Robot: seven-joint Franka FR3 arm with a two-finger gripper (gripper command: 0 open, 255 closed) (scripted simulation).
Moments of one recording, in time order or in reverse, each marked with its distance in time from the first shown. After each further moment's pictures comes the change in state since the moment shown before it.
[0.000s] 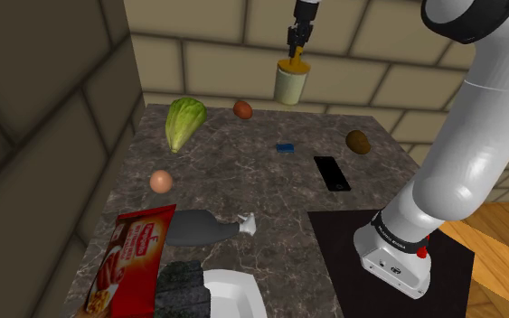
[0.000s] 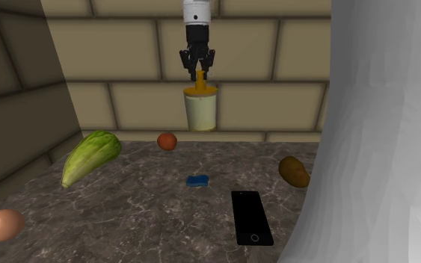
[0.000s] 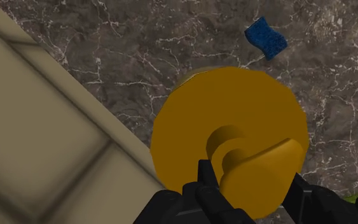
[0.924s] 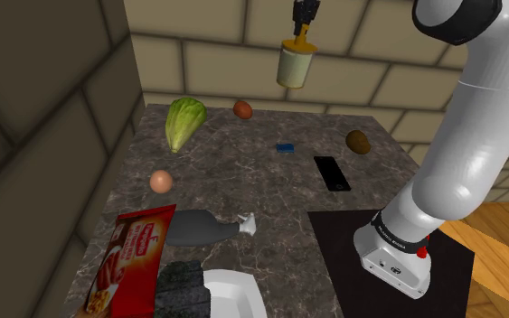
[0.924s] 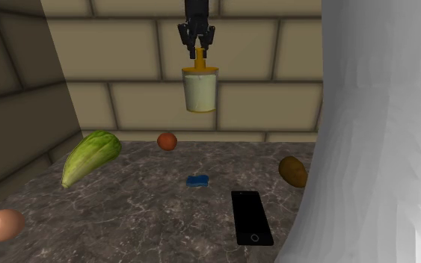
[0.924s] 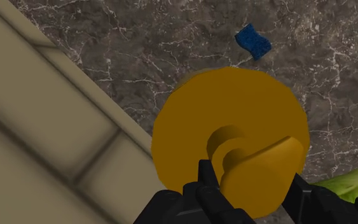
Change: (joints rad) arm -0.016 0.039 -0.004 0.246 0.012 -0.207 -0.003
